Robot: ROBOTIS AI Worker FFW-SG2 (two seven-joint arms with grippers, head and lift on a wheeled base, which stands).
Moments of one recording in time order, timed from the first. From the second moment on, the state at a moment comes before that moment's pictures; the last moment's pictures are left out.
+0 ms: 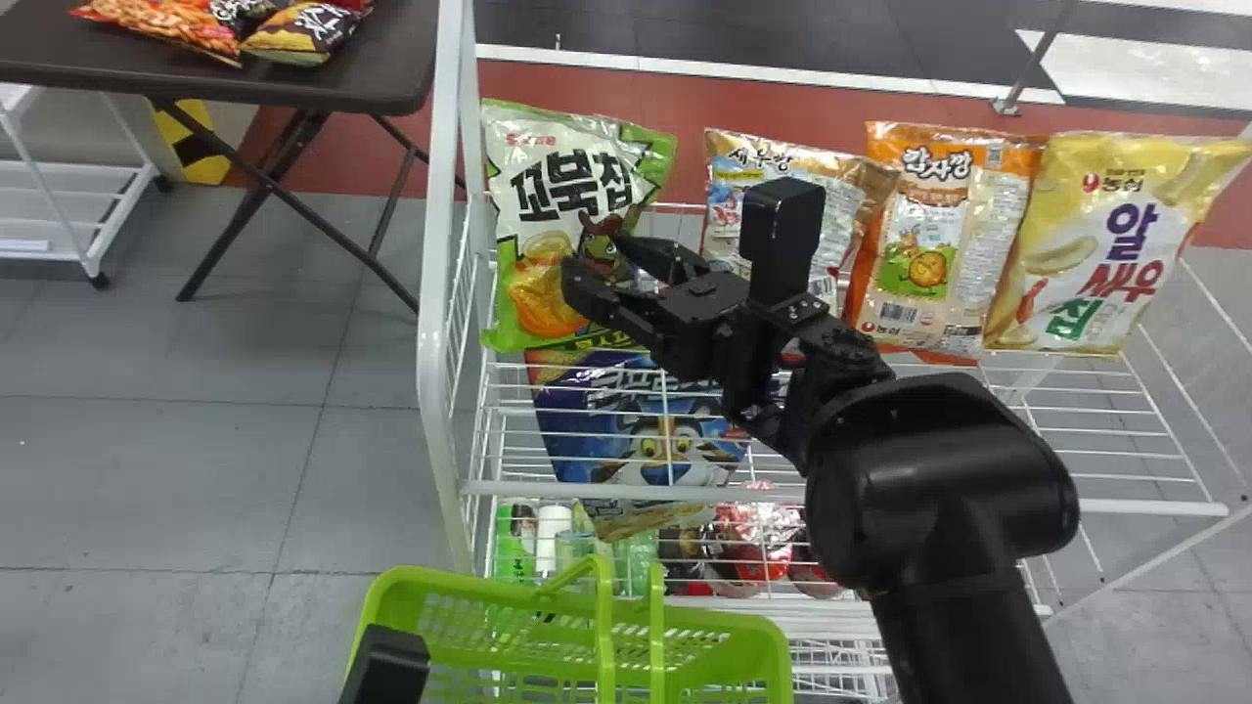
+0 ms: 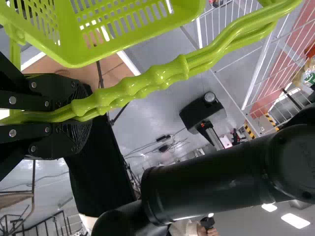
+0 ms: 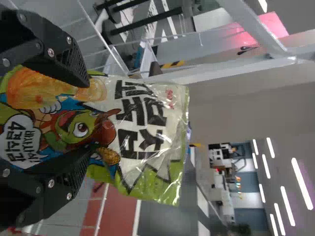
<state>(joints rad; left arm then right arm) 0.65 0.22 -0.20 -2.47 0.27 1.32 -0.93 -0.03 0.00 0.15 -1.78 -0.05 0.55 0.47</state>
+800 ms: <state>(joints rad) 0.65 0.22 -0.21 -2.53 0.27 1.39 -0.88 0.24 0.00 0.05 -2.29 -0.05 0.72 0.57</state>
